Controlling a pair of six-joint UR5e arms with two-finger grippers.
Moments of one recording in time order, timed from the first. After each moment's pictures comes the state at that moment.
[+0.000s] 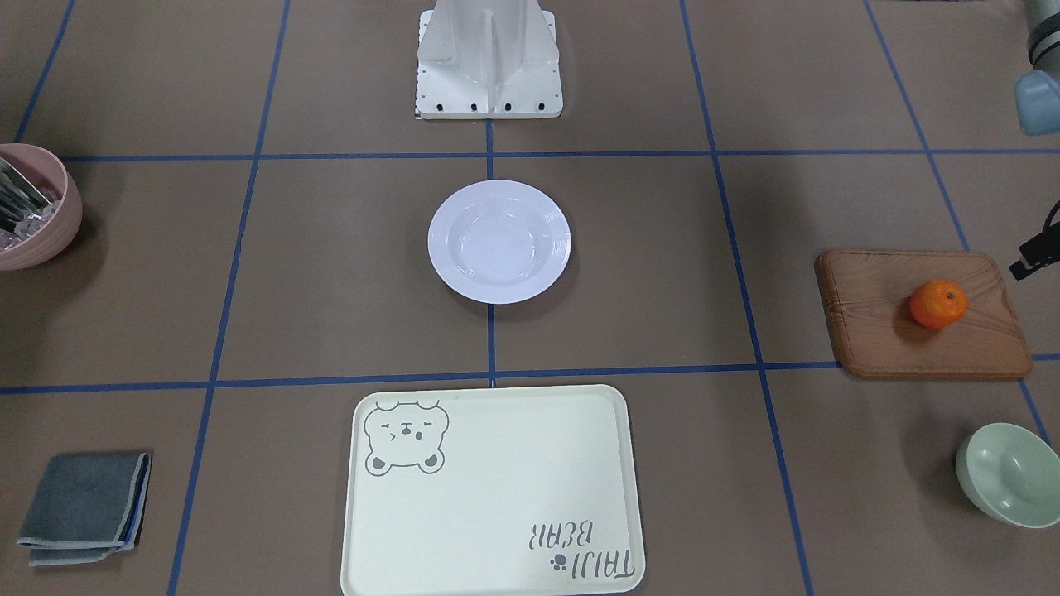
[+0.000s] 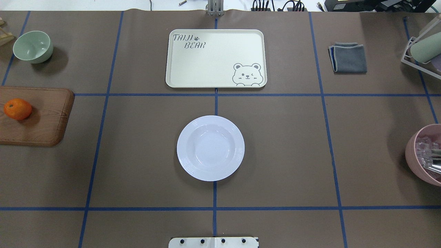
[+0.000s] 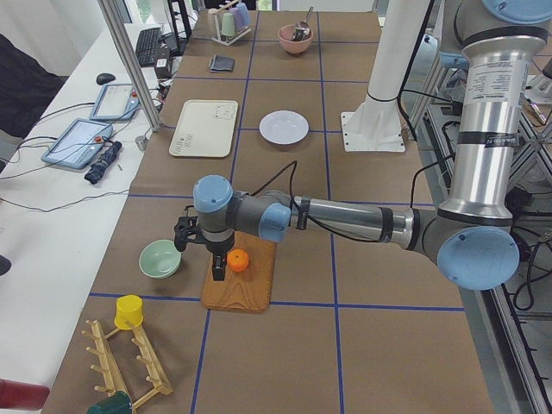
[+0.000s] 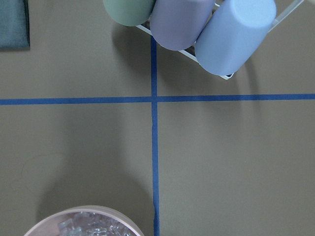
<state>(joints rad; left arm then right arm) -1.36 -1.63 -1.59 -1.82 -2.32 -0.48 1.63 -1.63 1.79 -1.69 2.32 0.02</state>
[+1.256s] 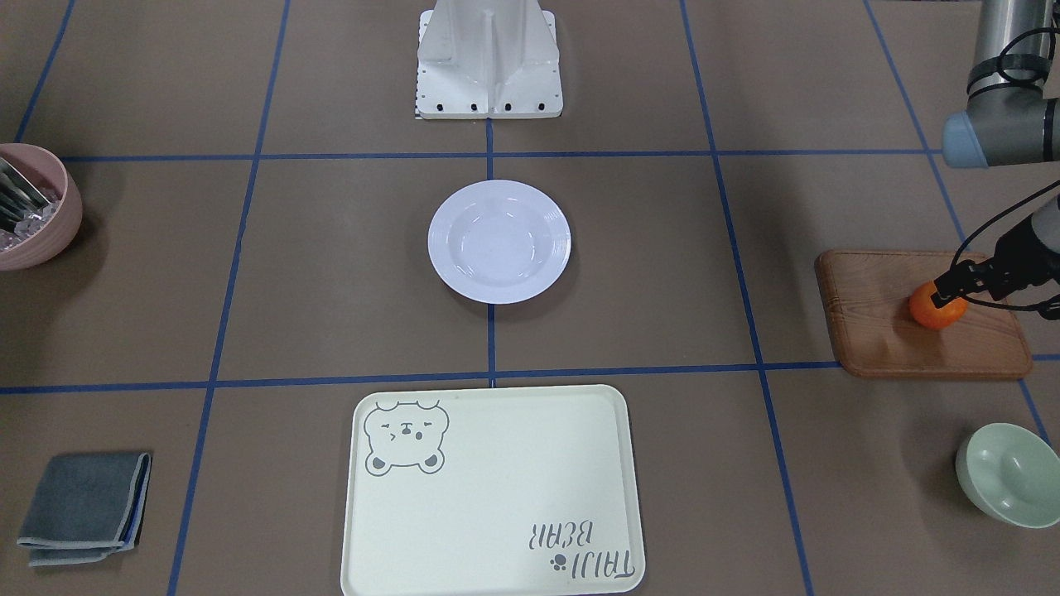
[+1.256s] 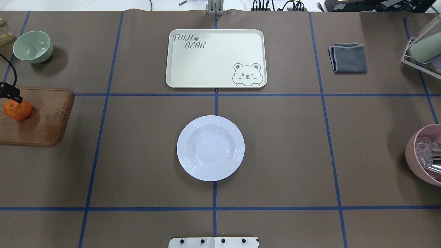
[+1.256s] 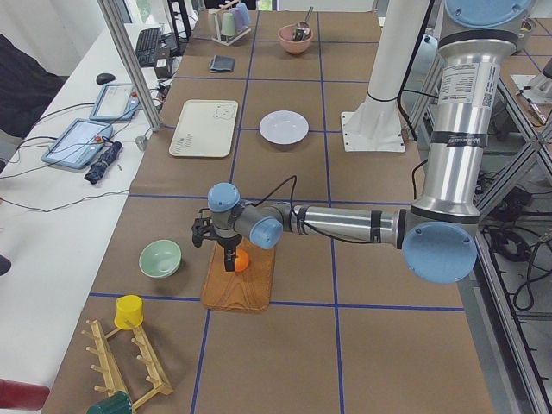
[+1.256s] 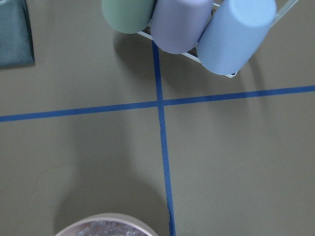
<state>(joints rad) -1.18 -1.65 -1.46 -2.02 -2.24 -0.64 1.63 -1.62 1.79 -1.70 2.35 0.09</state>
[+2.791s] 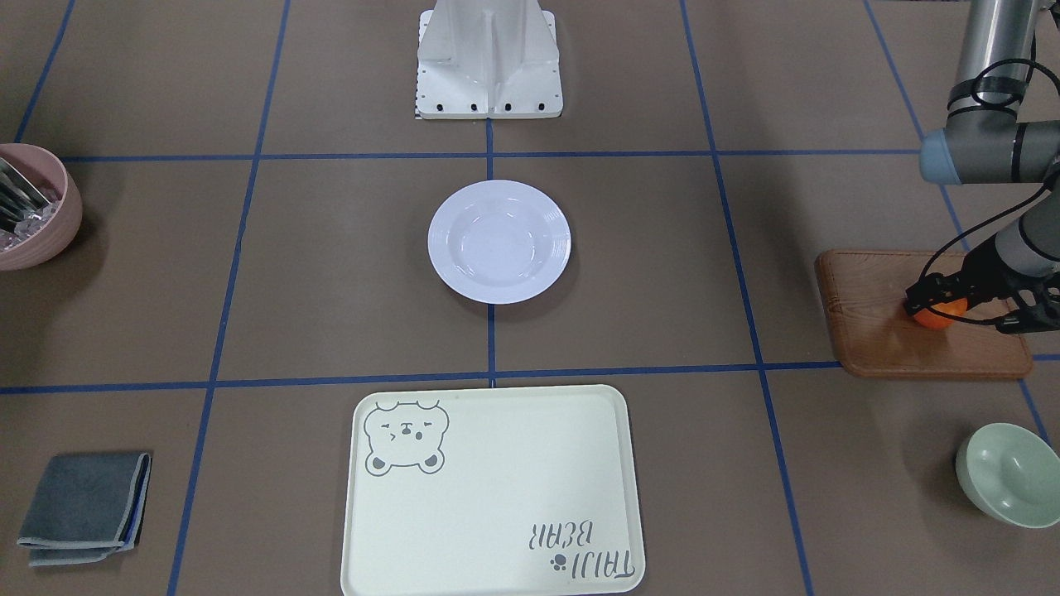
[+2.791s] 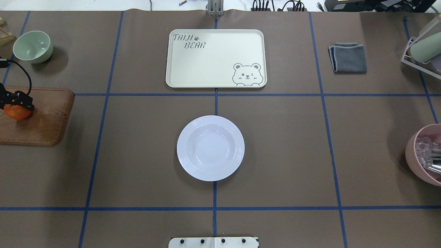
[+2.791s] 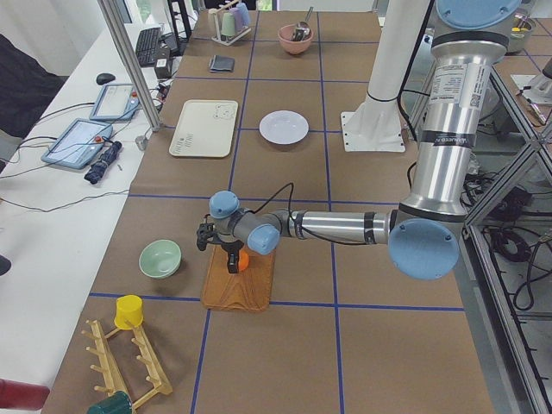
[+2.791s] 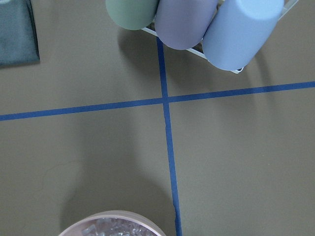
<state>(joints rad) -1.12 -1.69 -1.38 -2.07 -2.24 -0.64 1.63 -1.62 1.78 -1.70 2.36 0.09</state>
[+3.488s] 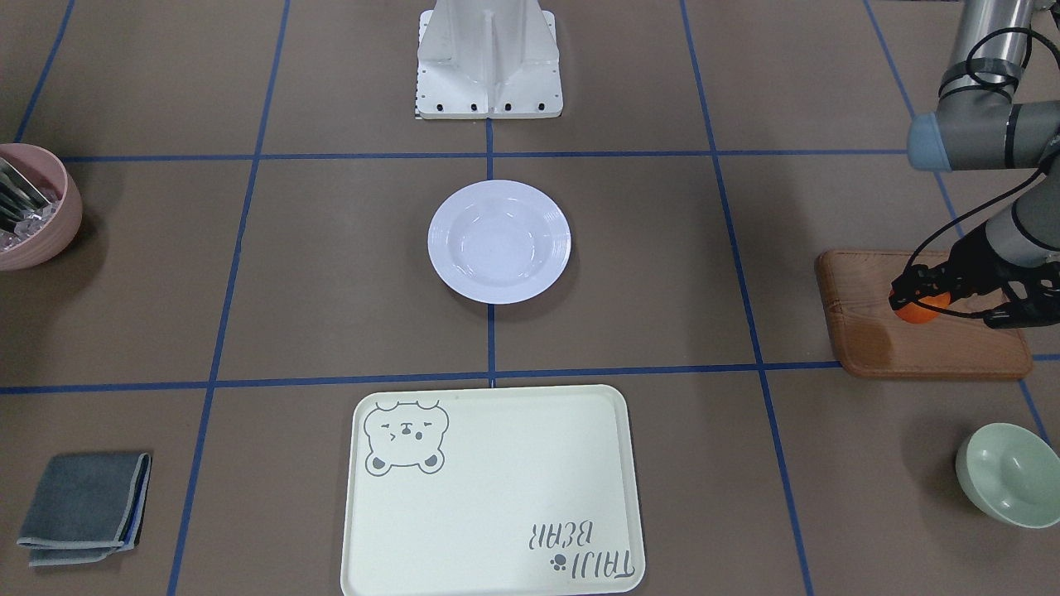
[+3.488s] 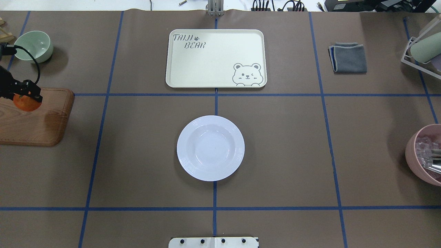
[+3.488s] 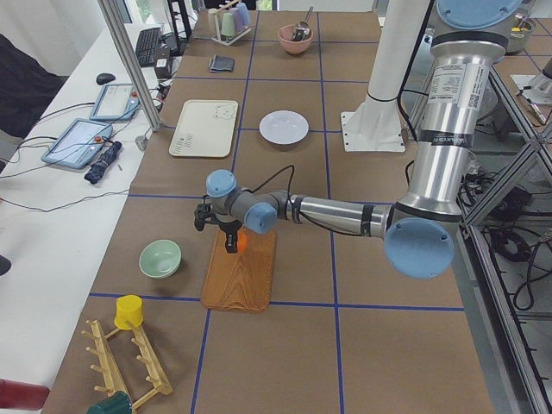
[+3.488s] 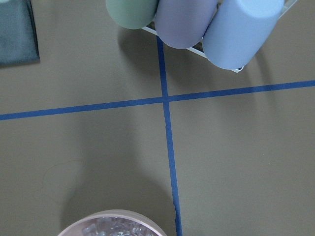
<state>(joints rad) -1.13 -1.76 -1.60 -1.77 -2.27 -0.64 1.63 -1.62 1.78 -1.71 2.37 0.09</state>
